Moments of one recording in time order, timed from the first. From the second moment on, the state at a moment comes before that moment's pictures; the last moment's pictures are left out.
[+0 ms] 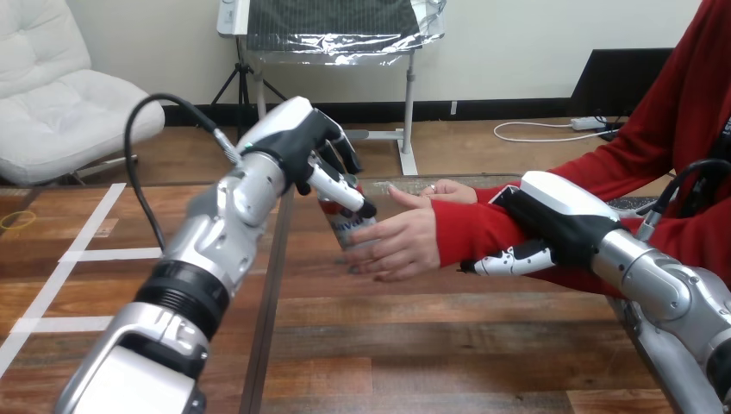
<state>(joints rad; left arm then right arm) -0.90 0.23 -0.32 0.90 0.48 0.09 -0.14 -0.73 -0.54 0.36 1.15 -0.51 -0.66 0.08</state>
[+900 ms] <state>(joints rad) -0.96 0.15 -0.32 1.01 0.48 0.08 -0.11 -0.73 -0.52 0.36 1.14 -0.51 -0.66 0.08</state>
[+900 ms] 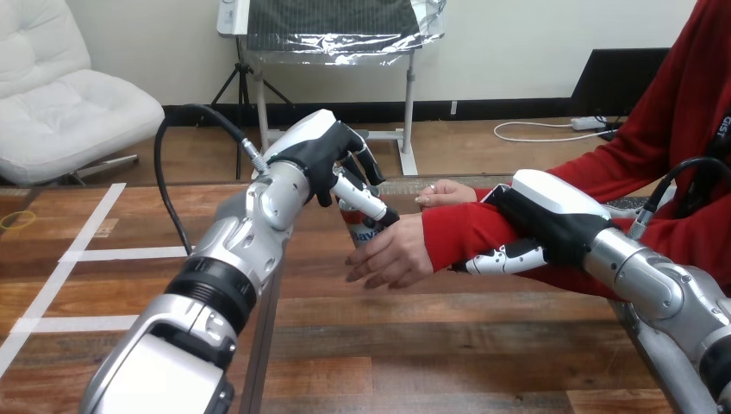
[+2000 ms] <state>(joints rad) -0.97 0.10 -0.30 1.03 0.47 0.08 -0.06 -0.73 -0.52 0.36 1.14 -0.51 -0.65 0.09</state>
